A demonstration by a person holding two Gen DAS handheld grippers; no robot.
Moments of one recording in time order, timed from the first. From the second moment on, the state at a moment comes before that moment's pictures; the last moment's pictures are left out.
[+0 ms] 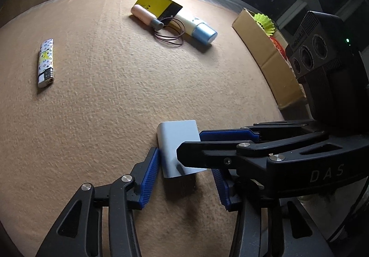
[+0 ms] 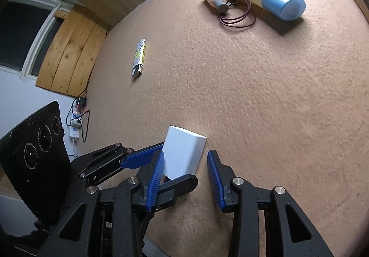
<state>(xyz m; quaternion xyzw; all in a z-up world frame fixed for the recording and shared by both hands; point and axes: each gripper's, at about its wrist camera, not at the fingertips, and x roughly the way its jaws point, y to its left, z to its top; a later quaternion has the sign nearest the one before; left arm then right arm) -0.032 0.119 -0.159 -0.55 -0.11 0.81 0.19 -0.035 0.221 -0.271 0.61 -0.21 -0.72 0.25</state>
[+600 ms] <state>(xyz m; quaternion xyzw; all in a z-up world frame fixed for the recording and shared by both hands) -0.063 0.185 -0.114 -0.52 -0.07 0.82 0.24 -0.031 0.288 -0.216 0.55 -0.21 -0.78 0.20</state>
